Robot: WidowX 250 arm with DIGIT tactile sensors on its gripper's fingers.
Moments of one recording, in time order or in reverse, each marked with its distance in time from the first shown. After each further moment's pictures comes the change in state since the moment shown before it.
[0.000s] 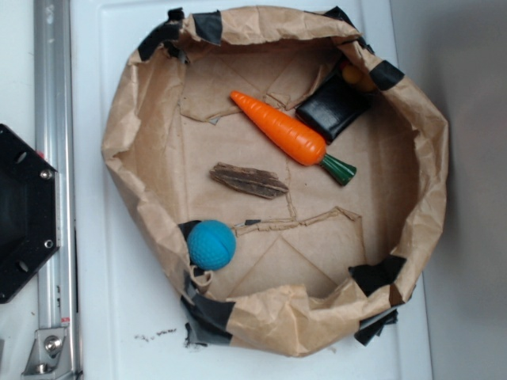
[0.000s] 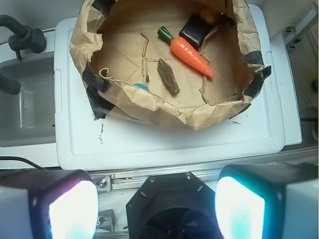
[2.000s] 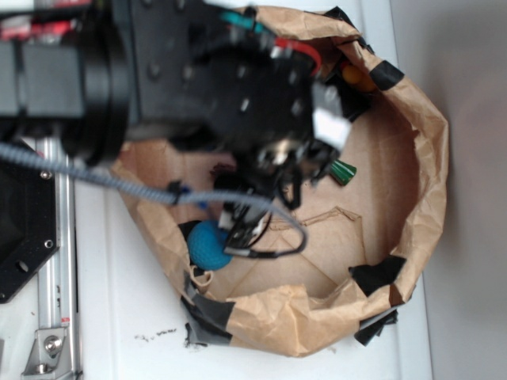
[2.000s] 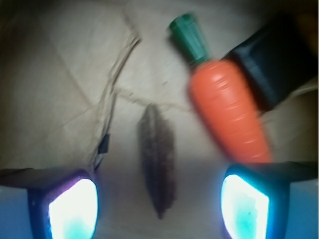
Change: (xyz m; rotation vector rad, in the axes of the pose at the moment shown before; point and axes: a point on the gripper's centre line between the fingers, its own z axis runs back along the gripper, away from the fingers) arm 0.105 0.021 -0.191 0.025 0.127 -0.307
